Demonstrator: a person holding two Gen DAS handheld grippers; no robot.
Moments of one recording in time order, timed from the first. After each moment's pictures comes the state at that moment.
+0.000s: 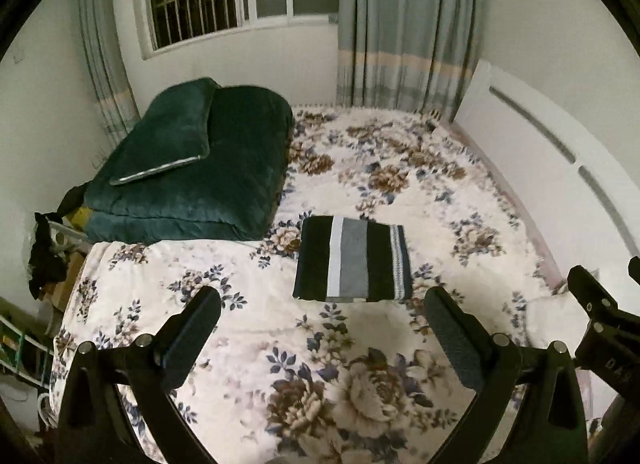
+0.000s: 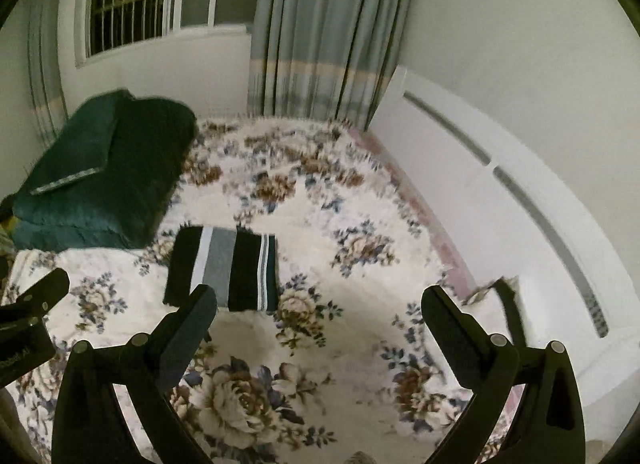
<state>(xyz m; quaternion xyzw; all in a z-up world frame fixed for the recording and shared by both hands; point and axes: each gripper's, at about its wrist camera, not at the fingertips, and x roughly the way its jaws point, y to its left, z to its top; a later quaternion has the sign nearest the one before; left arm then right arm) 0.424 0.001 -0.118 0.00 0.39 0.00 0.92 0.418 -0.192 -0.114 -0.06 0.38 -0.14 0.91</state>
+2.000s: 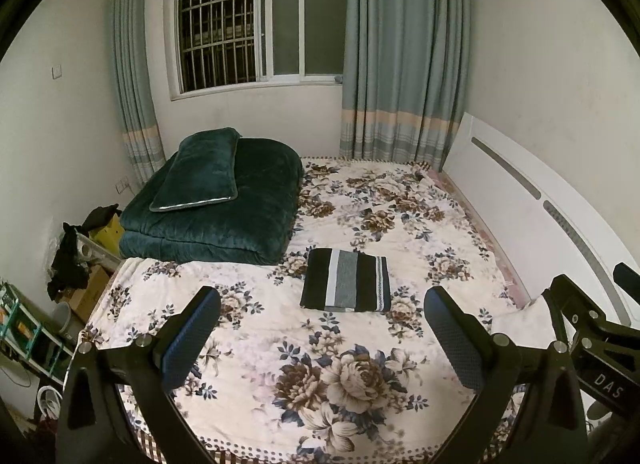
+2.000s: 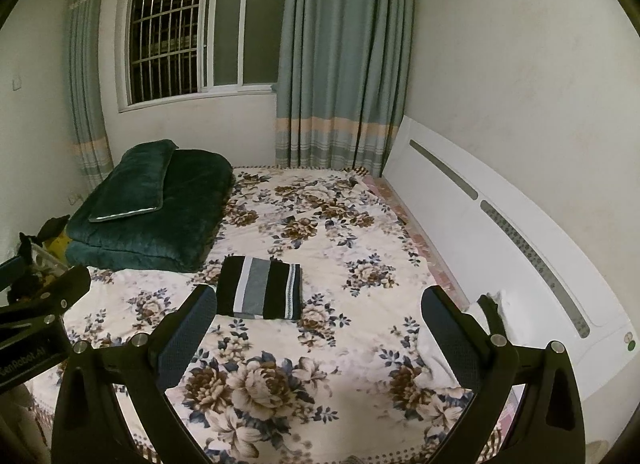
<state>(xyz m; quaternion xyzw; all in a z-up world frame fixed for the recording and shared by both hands) 0.264 -0.010 -0.009 0.00 0.31 0.02 0.95 0.224 -0.178 0.037 -0.04 0.31 -0.08 0.95</state>
